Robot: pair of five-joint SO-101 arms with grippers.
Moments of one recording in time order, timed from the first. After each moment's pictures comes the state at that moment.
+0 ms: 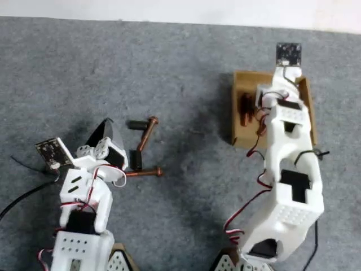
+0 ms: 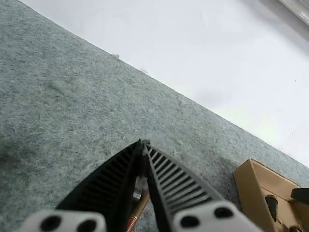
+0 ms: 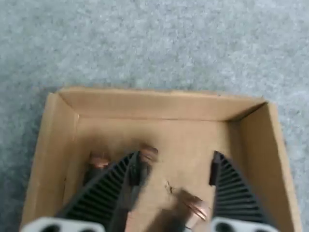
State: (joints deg) left arm -0.4 -90.6 96.3 12.5 36.9; right arm 6.7 16.4 10.6 20.2 11.8
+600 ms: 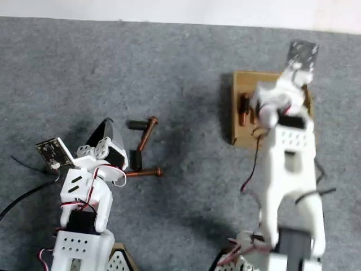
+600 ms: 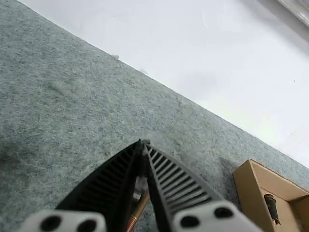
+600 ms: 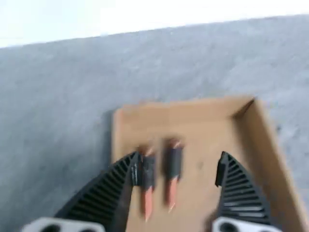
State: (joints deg) left arm -0.4 -90.6 96.3 12.4 36.9; right arm 2.5 -17.1 30.6 26.6 0.0
